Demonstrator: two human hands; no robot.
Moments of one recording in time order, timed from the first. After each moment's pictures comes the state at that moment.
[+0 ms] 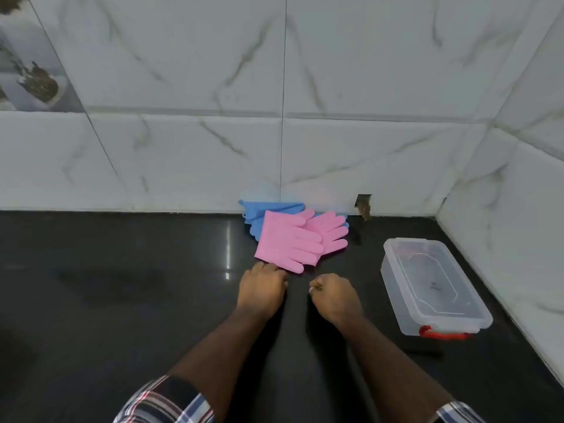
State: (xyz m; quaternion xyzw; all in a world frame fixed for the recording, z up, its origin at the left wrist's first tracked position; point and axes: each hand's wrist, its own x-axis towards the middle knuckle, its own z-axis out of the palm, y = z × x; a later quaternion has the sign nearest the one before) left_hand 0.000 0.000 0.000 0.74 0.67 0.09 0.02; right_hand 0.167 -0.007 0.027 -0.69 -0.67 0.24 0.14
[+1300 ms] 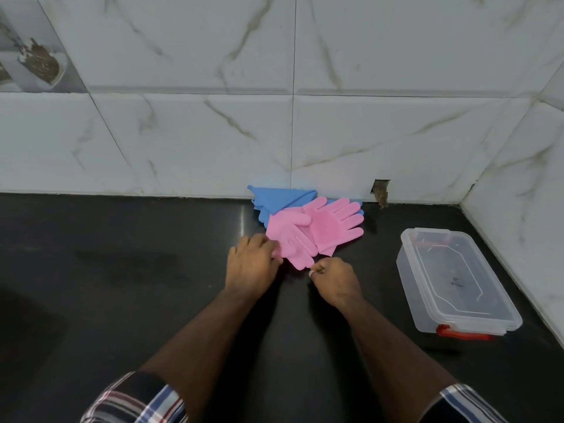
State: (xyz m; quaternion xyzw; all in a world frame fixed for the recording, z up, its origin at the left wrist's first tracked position) left_hand -0.031 0.005 0.017 0.69 0.70 0.18 -0.01; right_hand 0.158 0.021 0.010 -0.68 -0.64 0.30 0.17
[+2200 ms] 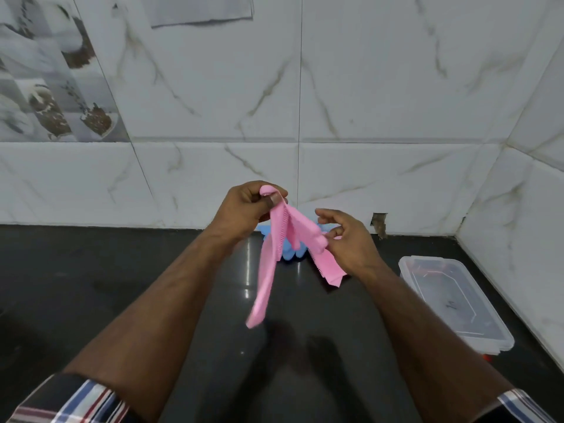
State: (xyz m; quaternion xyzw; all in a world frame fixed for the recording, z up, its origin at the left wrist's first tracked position) left_hand -0.056 0.002 0.201 0.58 0.46 0.55 0.38; right_hand 0.160 0.026 0.149 -0.50 -0.69 0.33 0.40
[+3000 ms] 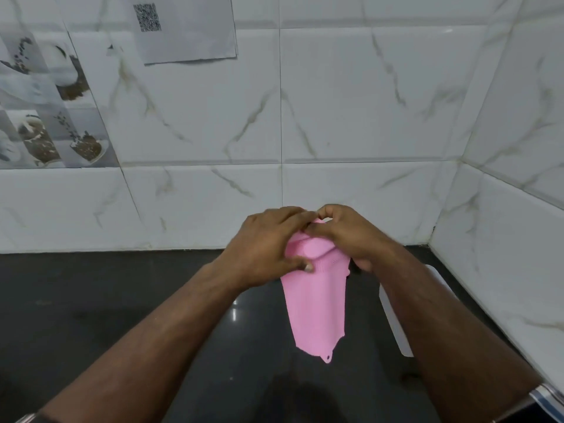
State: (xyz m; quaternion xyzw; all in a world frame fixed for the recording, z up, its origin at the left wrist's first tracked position) left_hand -0.013 -0.047 0.221 0.85 0.48 0.22 -0.04; right_hand 0.179 -0.013 0.231 -0.45 -0.67 0.47 0.36
